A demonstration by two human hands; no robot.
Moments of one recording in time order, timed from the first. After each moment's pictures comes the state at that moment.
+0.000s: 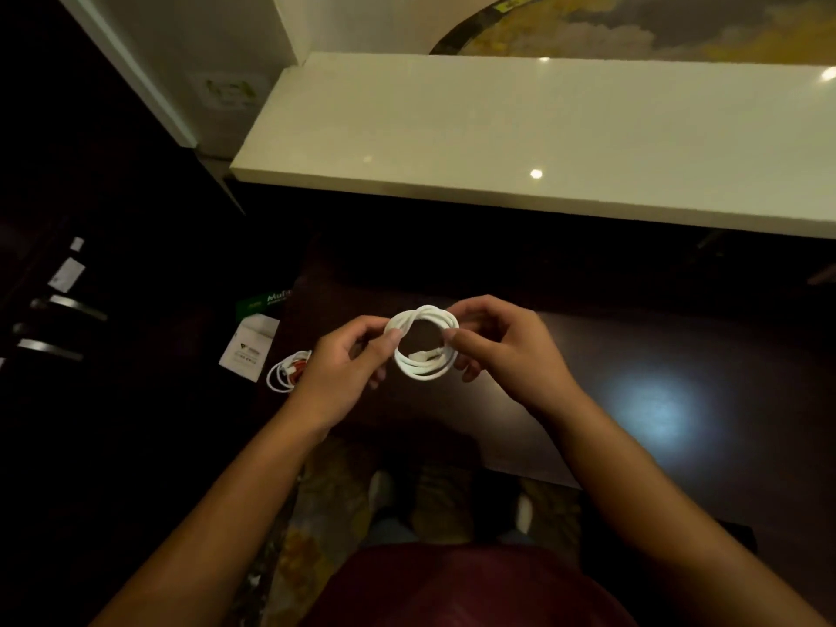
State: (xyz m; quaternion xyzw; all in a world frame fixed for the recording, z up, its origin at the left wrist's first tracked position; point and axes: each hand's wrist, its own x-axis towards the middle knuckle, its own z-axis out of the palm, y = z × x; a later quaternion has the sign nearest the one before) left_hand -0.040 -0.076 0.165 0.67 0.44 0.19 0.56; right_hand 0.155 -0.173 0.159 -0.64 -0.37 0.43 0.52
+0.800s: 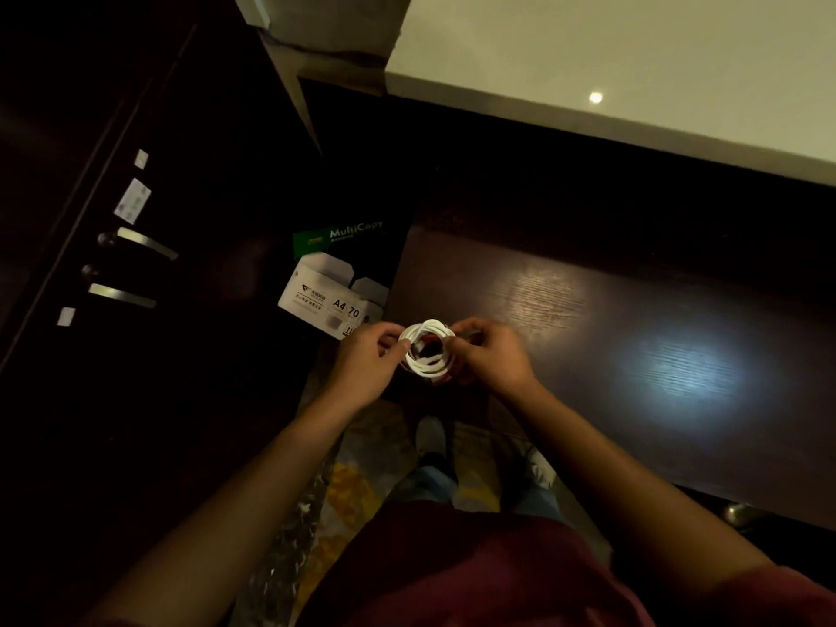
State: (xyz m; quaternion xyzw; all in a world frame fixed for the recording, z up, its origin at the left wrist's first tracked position) left_hand -0.215 0.076 0.024 0.70 0.55 0.07 0.44; right_hand -0.034 -0.004 0.008 -0.76 -0.31 0.47 0.32
